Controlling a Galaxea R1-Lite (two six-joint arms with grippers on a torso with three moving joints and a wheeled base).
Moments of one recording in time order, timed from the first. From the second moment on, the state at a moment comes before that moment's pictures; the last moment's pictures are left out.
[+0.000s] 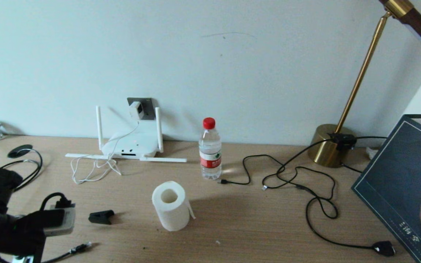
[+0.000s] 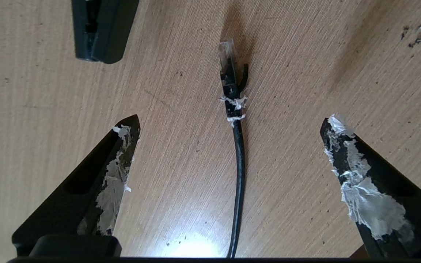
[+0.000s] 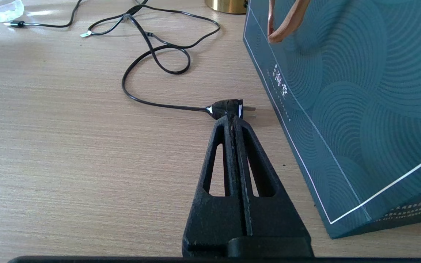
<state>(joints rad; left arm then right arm) 0.35 1.66 -0.77 0.39 -0.28 1.57 -0.01 0.00 -0.07 0.16 0.00 0.00</state>
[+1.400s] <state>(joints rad) 0.36 1.70 -0.73 0.35 -0.28 1.56 -0.01 0.00 -0.07 0.16 0.00 0.00</state>
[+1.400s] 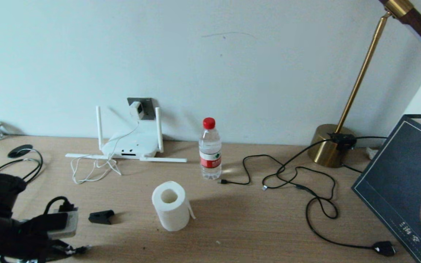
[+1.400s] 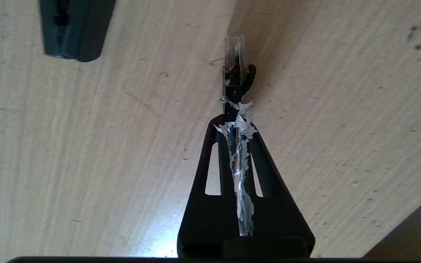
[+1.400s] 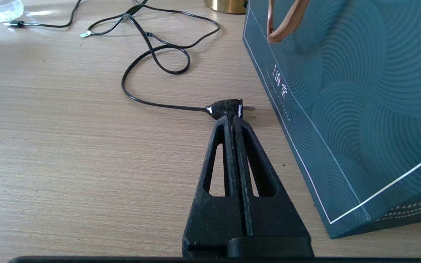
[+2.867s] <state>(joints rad) -0.05 1.35 -1.16 0.33 -0.19 1.42 -0.01 0.00 -0.07 0.16 -0.01 -0.01</state>
